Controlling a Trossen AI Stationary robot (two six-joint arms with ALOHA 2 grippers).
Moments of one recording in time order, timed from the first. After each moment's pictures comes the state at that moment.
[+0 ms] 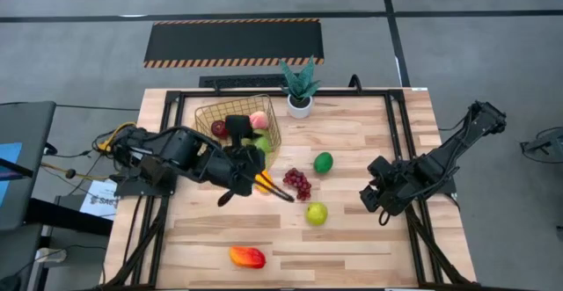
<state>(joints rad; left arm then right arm) -0.37 1.82 2.34 -1.56 -0.72 -0.01 0.67 1.09 0.97 -1.13 0.39 1.51</state>
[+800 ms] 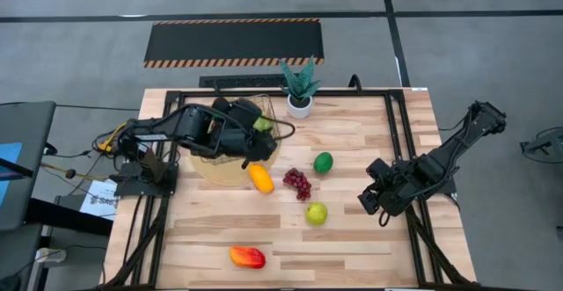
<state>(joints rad) -0.19 1.82 2.33 -1.57 -0.79 -0.82 0.67 1.09 0.97 -1.06 0.34 1.52</state>
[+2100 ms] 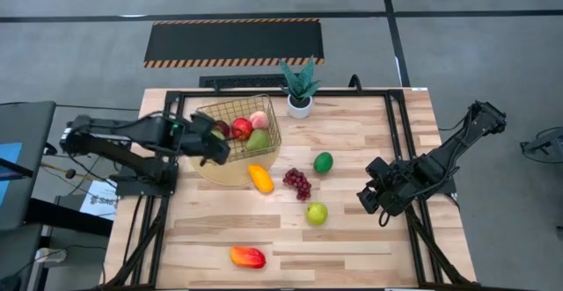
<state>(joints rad) -0.10 1.16 1.25 -1.26 -0.53 -1.03 0.67 1.09 0.97 -1.06 0.40 1.47</state>
